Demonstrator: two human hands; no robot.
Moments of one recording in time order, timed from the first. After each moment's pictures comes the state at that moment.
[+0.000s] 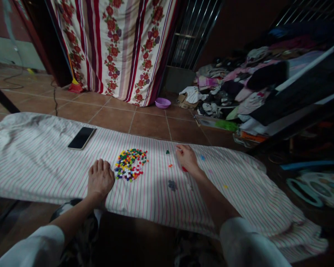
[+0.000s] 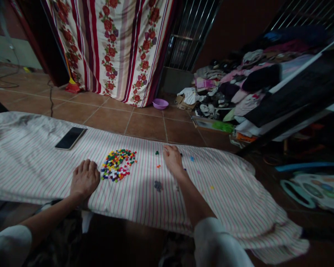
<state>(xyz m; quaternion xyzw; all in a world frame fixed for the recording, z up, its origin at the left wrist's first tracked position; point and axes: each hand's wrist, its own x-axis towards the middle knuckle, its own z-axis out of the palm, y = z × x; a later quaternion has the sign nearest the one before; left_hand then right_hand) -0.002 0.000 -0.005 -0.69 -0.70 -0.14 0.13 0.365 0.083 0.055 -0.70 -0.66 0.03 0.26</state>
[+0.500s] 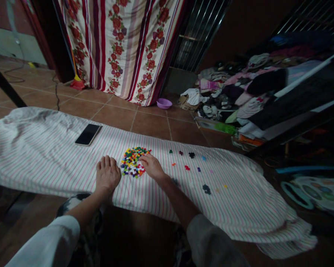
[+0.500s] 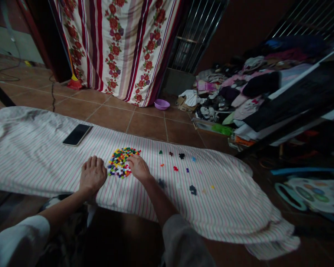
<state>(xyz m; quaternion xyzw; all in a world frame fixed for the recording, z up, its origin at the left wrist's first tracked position) 0.000 -0.001 0.005 -0.68 -0.71 -0.16 0.08 0.210 0.056 0.014 -0.54 -0.79 0.17 0.21</state>
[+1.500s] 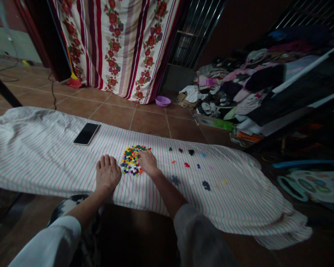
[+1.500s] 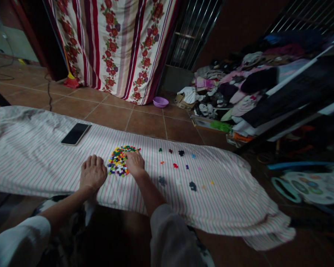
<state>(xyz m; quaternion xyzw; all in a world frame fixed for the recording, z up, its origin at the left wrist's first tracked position) -0.001 -0.001 0.003 -0.68 -0.71 -0.16 0.07 0.179 0.064 0.028 -0.61 -0.77 0.13 0.13</state>
